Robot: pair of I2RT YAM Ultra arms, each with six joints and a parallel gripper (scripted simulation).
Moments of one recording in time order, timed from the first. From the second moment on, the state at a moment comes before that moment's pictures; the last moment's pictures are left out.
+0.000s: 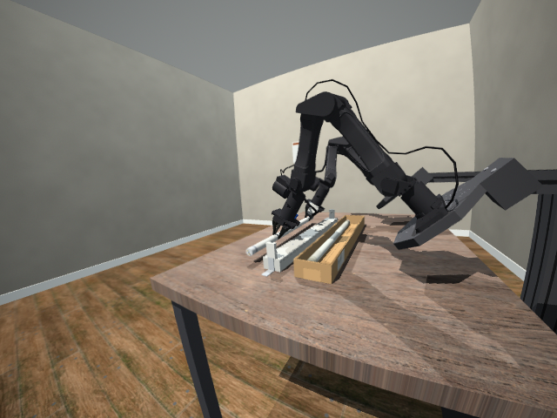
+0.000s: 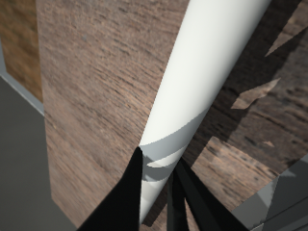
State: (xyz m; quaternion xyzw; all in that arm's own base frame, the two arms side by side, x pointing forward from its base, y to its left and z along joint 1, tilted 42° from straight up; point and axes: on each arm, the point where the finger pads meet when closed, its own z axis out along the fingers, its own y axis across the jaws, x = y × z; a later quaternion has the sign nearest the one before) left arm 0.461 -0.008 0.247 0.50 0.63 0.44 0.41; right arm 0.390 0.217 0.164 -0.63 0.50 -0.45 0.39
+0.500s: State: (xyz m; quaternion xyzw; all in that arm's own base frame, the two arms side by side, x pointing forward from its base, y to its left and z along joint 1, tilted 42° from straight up) left arm 0.462 -0.008 0.248 0.49 0.62 0.45 0.42; right arm 0.390 0.217 0.164 -0.62 0.49 -0.46 0.40
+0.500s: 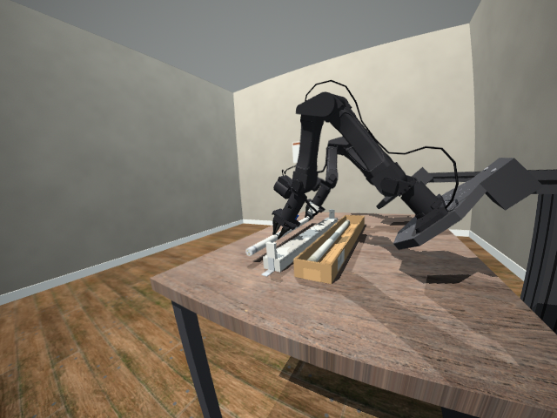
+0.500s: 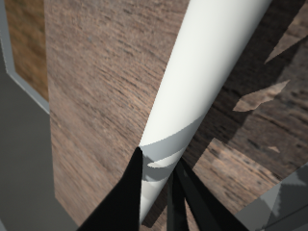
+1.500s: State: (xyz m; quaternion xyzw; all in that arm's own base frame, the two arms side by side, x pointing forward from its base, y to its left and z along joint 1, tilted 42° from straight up) left arm 0.465 -0.007 0.241 0.48 0.61 0.46 0.43; right arm 0.392 0.217 0.159 -0.62 0.48 -0.47 0.41
